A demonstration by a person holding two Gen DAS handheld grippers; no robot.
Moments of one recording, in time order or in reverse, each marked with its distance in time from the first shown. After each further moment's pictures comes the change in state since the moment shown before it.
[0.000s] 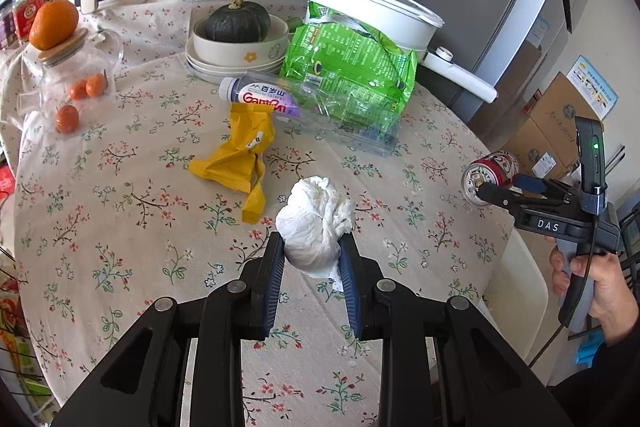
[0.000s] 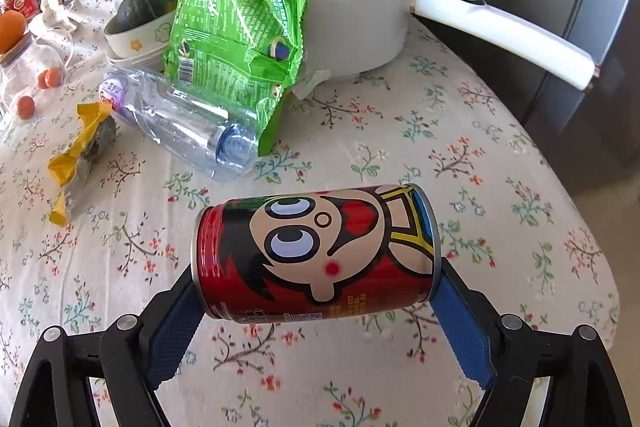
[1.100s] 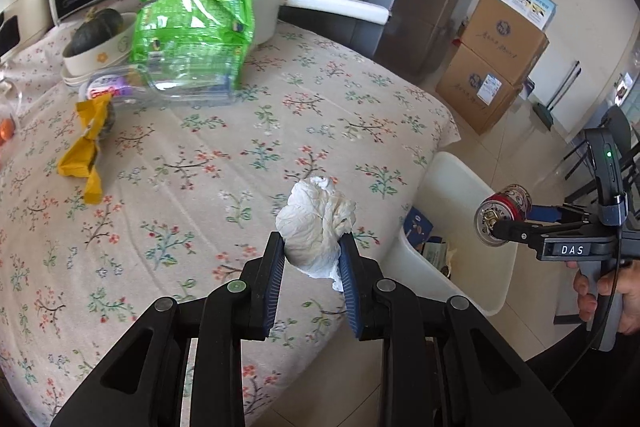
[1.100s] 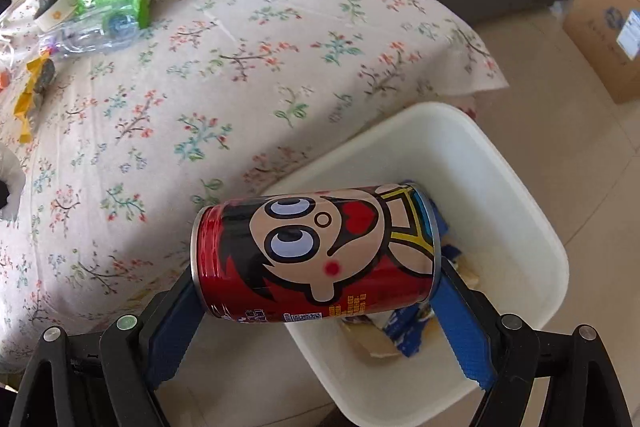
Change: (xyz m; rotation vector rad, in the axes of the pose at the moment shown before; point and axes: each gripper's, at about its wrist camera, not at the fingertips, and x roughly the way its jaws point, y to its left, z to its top) left arm 0.032 -0.144 -0.057 0.266 0.091 -0.140; right arm -0.083 -0.087 -0.159 0.337 0.198 -0.087
